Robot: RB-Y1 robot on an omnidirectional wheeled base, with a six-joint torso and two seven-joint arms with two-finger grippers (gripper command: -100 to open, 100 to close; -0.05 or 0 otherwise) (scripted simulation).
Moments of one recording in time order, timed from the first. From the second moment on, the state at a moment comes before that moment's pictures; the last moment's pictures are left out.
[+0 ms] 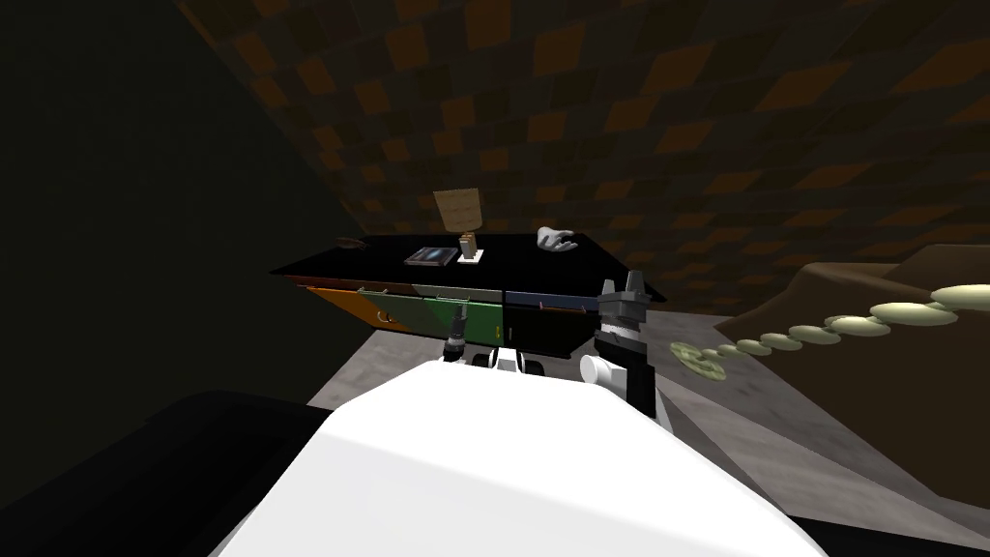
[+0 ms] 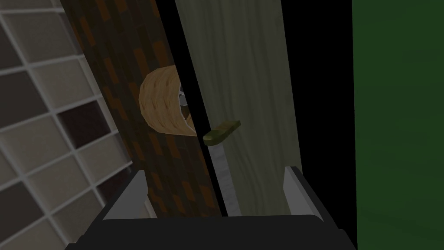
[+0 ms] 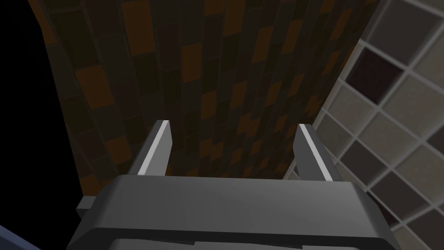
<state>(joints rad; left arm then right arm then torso) 0.22 0.03 -0.01 -1.14 -0.11 -1.26 -0.10 0.49 0.04 -0.06 -2.24 -0.12 -0.37 0.06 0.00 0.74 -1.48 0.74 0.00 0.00</state>
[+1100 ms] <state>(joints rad) 0.01 0.24 0.17 -0.80 -0.06 -1.36 0.06 0.49 0.04 -0.06 -2.24 -0.12 -0.37 0.06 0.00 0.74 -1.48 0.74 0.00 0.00</state>
